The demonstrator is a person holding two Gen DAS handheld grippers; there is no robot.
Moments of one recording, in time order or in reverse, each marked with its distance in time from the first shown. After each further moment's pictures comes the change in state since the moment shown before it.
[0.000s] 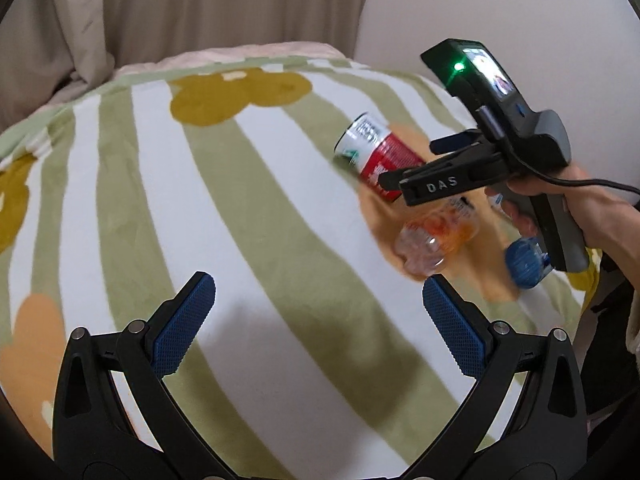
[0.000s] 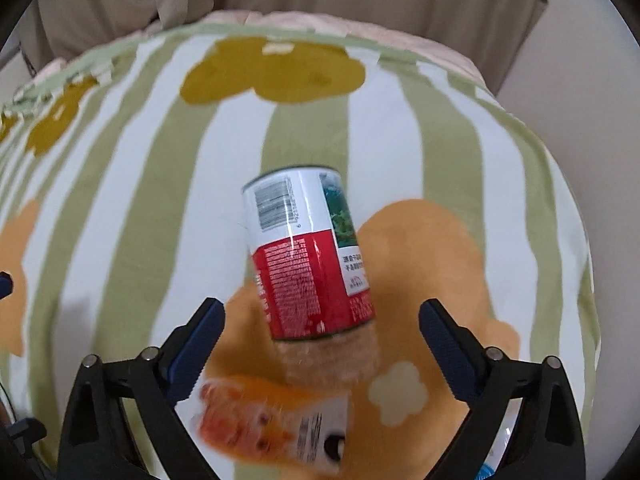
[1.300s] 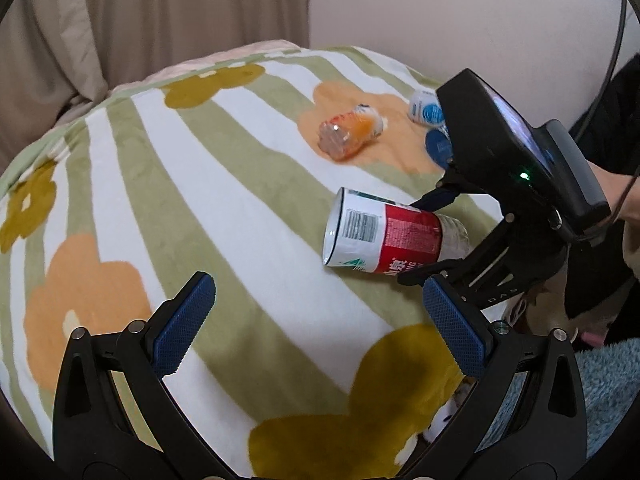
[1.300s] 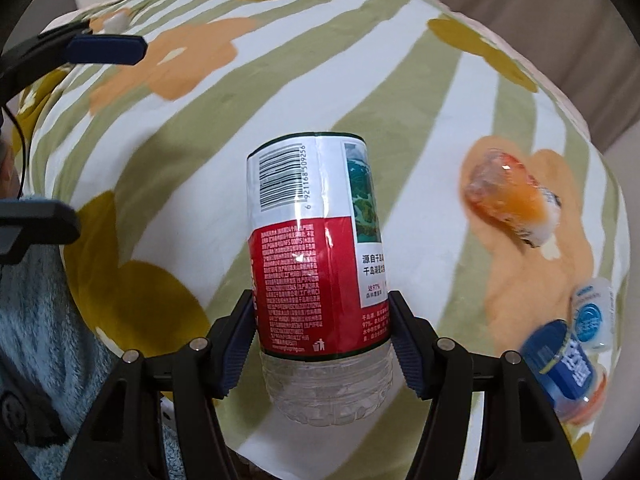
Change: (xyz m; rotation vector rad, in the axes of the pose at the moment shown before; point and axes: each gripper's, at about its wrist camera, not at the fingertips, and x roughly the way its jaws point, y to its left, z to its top) left arm -0.109 -0.050 -0.114 0.181 0.012 -0.010; right arm -0.082 0.132 -0.180 -0.428 0.049 0.233
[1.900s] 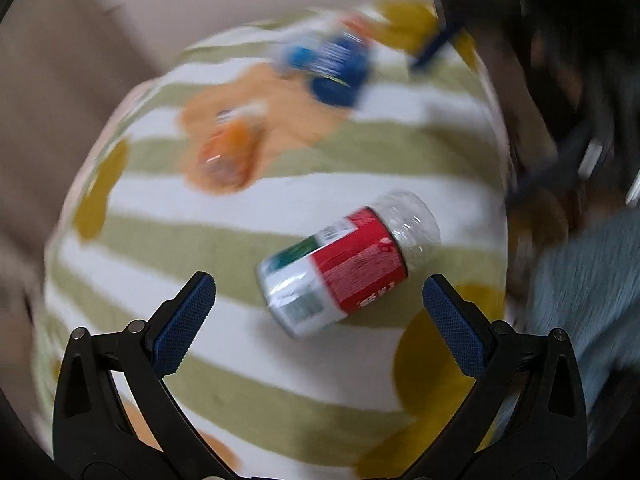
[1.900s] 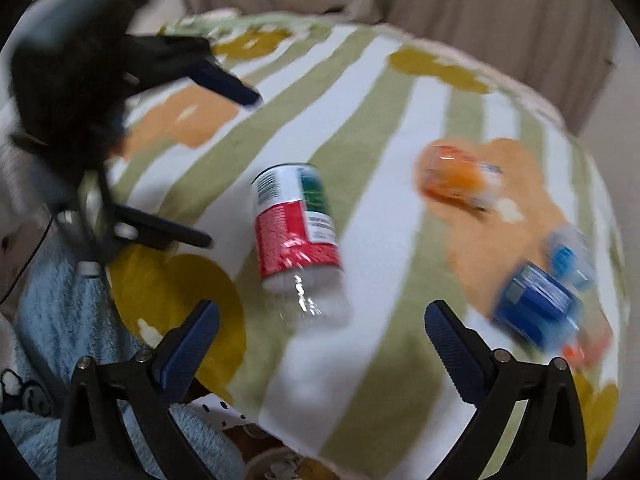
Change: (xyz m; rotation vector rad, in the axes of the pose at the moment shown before) left arm 0.058 -0.083 0.043 0.762 0.198 -0.120; right arm -0.083 -0.029 -0.055 0.188 -0.237 -0.031
